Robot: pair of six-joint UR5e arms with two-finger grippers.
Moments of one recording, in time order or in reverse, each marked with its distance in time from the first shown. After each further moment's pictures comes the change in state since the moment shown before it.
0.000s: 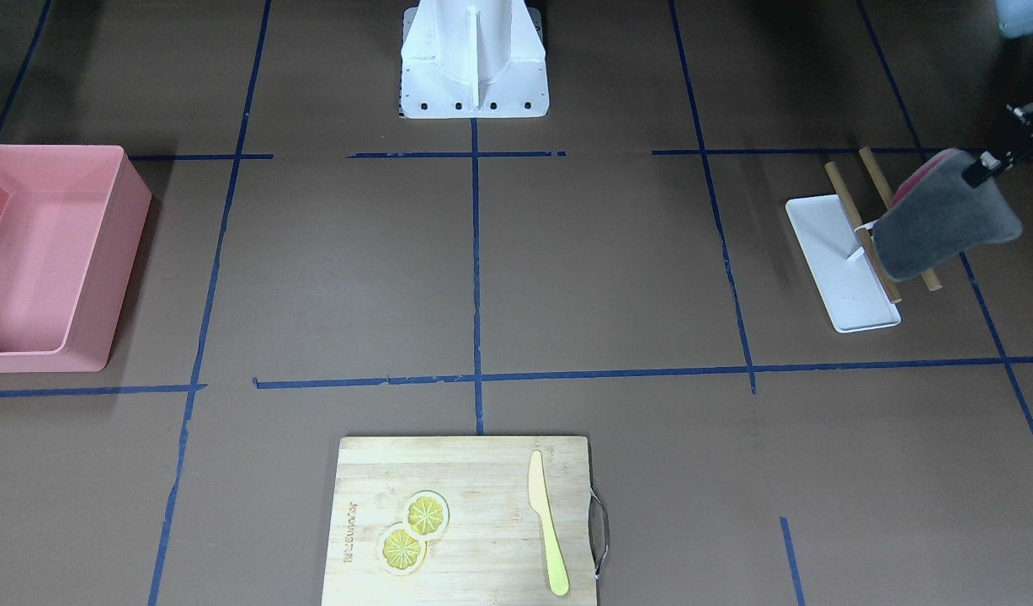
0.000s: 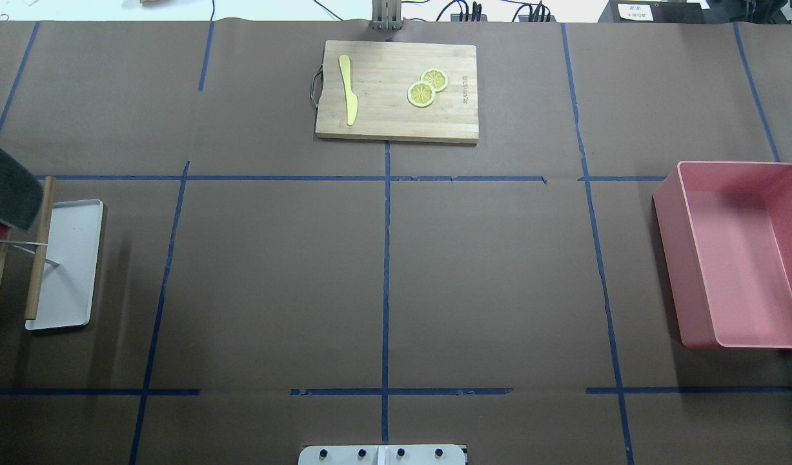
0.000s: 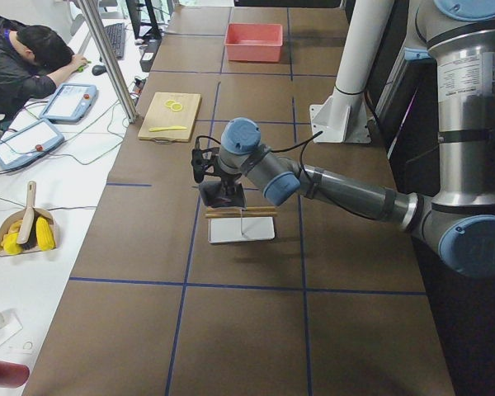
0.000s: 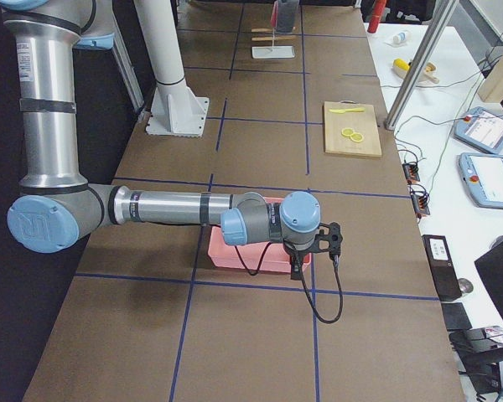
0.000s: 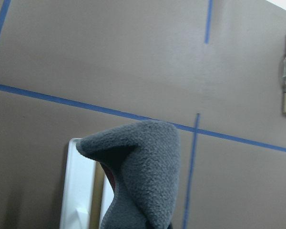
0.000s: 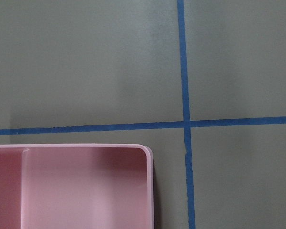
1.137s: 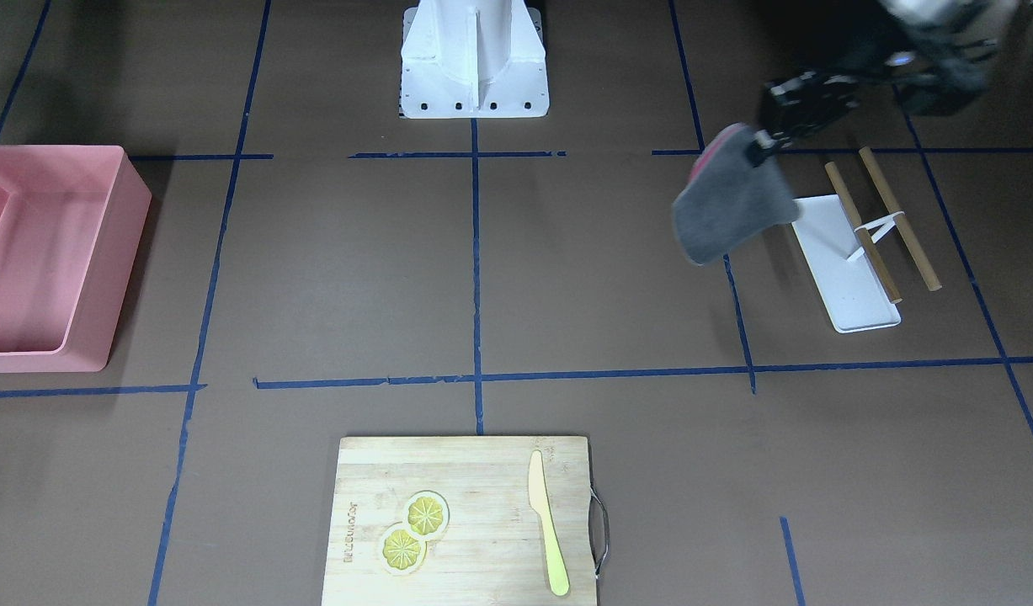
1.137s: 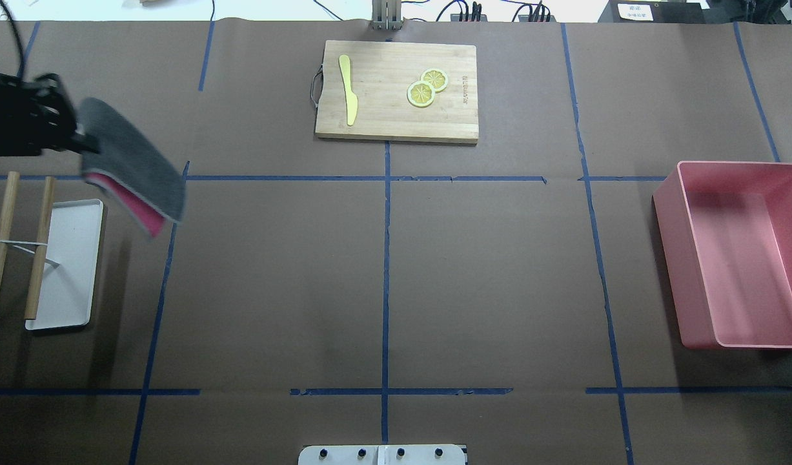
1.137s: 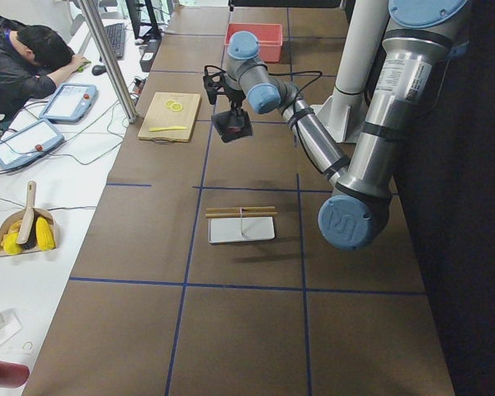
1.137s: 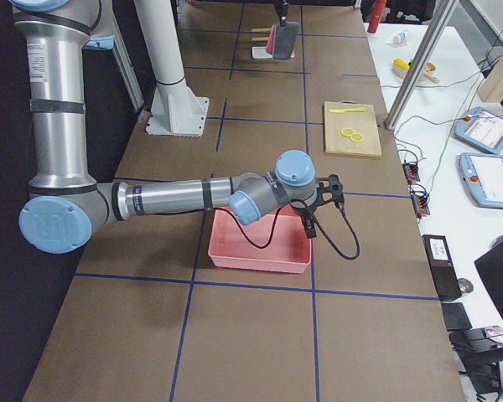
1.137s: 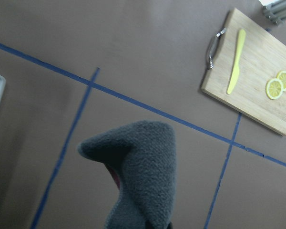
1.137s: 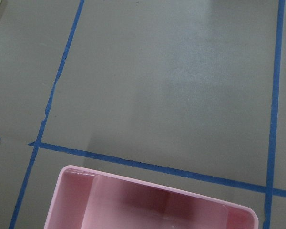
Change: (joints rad) left arm 0.492 -0.389 -0.135 0.211 0.384 -0.544; right arm -0.131 -0.004 0.107 0.292 -0.059 0.158
